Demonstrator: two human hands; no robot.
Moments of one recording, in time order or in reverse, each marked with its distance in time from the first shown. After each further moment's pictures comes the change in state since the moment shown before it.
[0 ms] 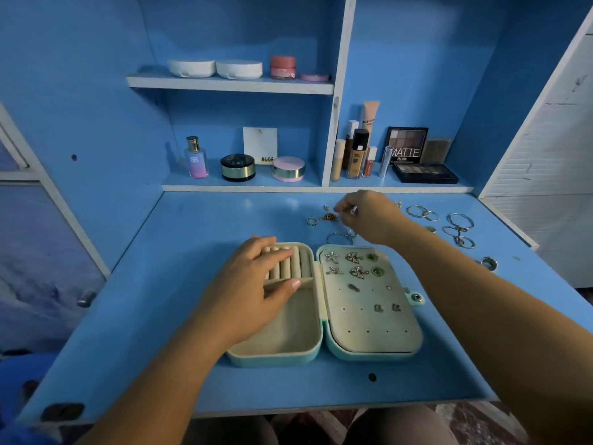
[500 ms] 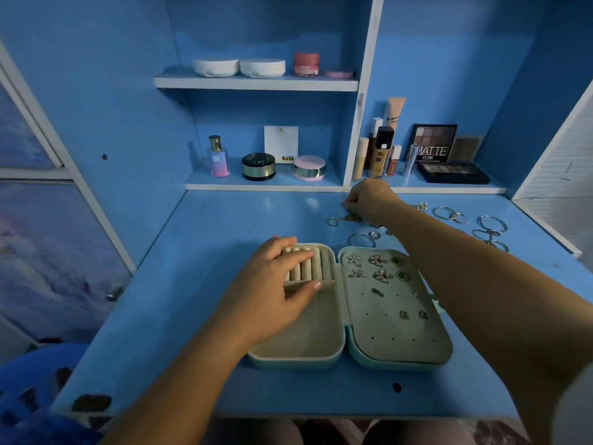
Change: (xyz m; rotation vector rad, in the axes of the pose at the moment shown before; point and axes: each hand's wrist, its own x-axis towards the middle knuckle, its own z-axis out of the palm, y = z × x) left_hand -0.001 0.002 0.000 -0.036 0.009 -0.021; right_hand 0.076 0.002 0.025 -0.208 -0.084 0.111
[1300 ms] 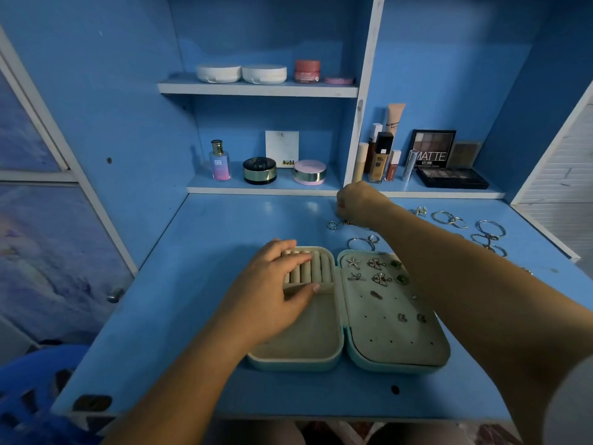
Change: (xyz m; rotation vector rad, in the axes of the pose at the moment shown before) left_hand 0.002 -0.002 0.002 0.006 0.030 0.016; right_hand -0.006 -0.021 -0.003 -0.179 -0.008 -0.145
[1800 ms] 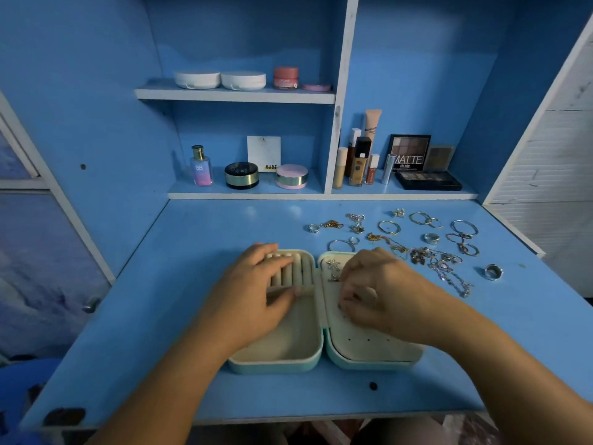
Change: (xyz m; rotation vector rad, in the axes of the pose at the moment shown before) left_hand 0.001 0.000 0.000 0.075 0.009 0.032; right_hand -0.194 -0.002 -0.015 0.281 0.017 -0.362
